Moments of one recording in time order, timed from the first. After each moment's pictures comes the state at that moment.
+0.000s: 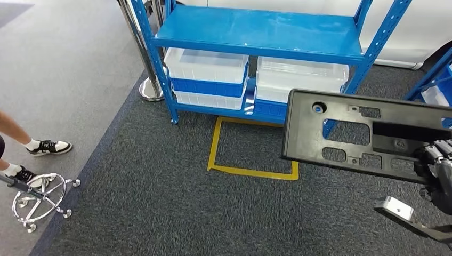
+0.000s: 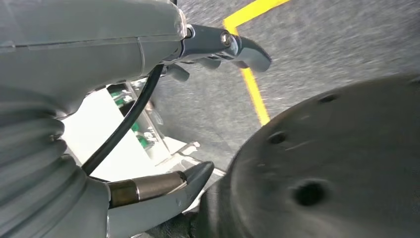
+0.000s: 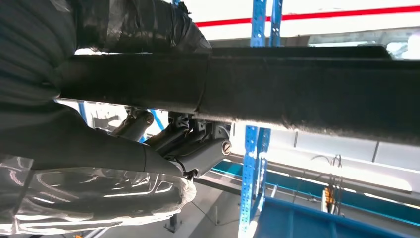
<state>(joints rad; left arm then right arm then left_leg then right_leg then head) 0.06 0.10 -0.85 0.02 0.91 -0.14 0.03 -0.15 -0.84 0.20 -1.68 0.99 -0.26 -0.14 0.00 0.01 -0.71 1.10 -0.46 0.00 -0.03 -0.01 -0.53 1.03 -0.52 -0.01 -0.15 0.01</state>
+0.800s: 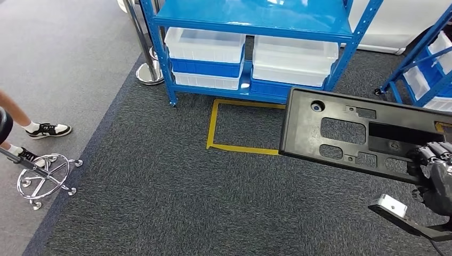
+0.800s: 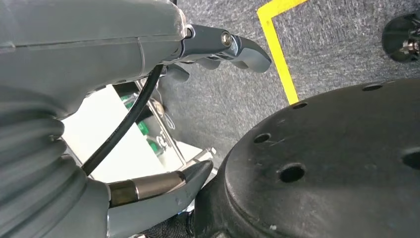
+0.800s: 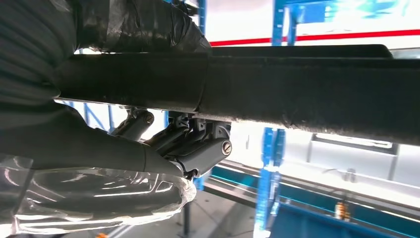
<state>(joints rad) 0.07 0.08 -0.84 0.02 0.92 -0.12 0.00 -0.14 -0.82 0.22 -1.68 0.96 -0.23 -0.10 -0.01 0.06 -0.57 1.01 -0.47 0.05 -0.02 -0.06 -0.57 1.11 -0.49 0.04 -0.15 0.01</state>
